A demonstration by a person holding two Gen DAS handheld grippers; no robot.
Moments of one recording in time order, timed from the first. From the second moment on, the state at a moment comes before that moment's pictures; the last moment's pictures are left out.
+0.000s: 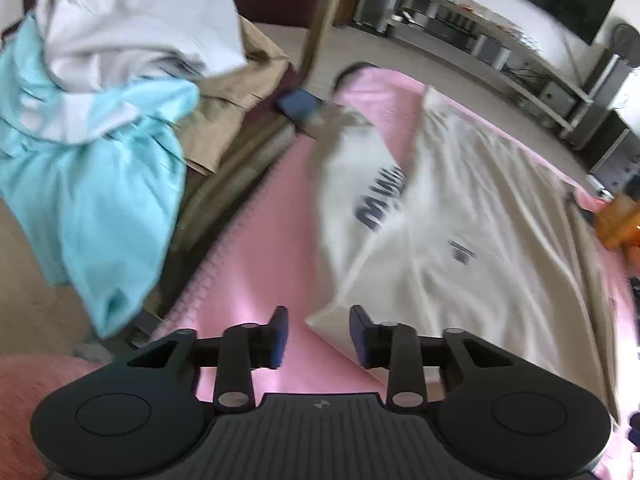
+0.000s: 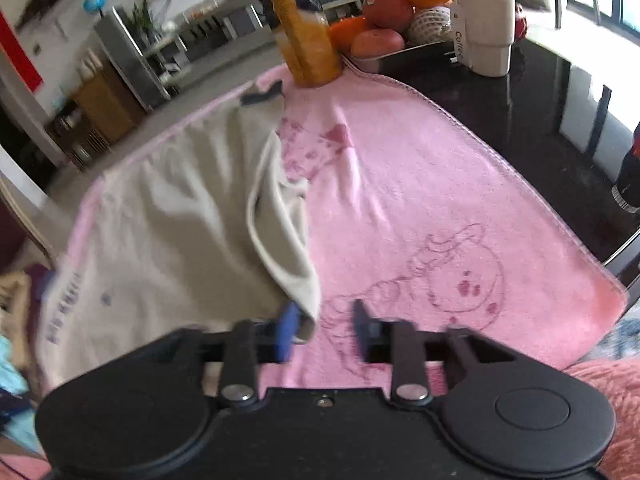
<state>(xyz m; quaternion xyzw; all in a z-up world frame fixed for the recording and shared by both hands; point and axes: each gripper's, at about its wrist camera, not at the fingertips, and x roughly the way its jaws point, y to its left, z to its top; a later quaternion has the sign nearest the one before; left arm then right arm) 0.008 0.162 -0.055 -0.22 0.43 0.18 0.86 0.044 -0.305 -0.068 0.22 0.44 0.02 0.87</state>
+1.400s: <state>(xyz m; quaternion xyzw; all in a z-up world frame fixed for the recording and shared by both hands) 0.062 0.151 -0.093 -0.08 0.48 0.27 0.83 0.040 -0.268 -0.119 0.27 0.54 0.12 0.79</state>
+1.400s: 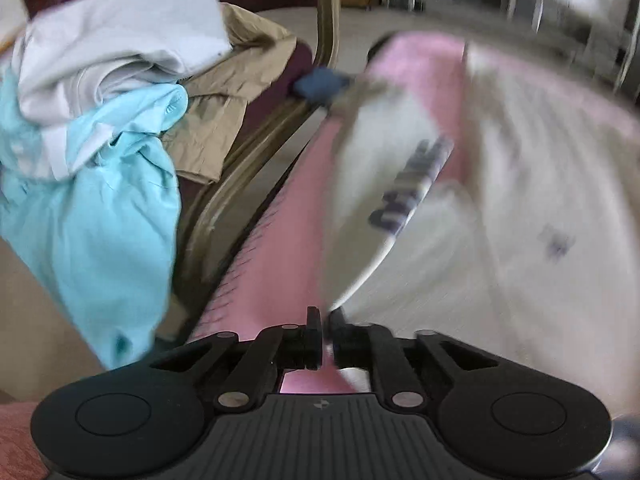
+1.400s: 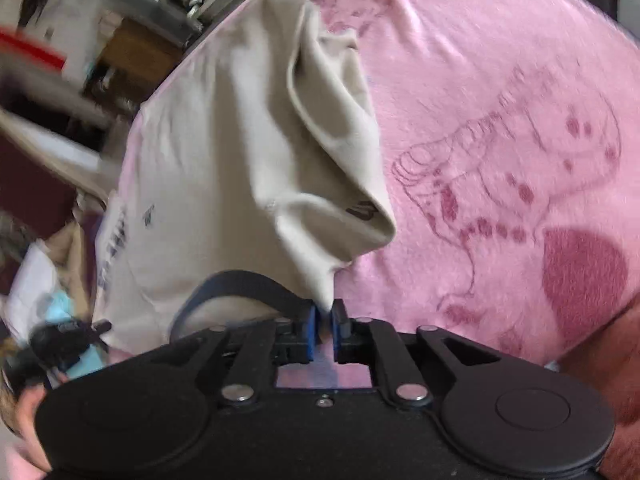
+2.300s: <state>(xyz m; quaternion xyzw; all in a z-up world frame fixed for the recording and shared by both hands) 0.022 0.057 -0.081 0.10 0.49 0.06 0.86 0.044 -0.251 -0.089 0.13 0.49 0.09 0.86</state>
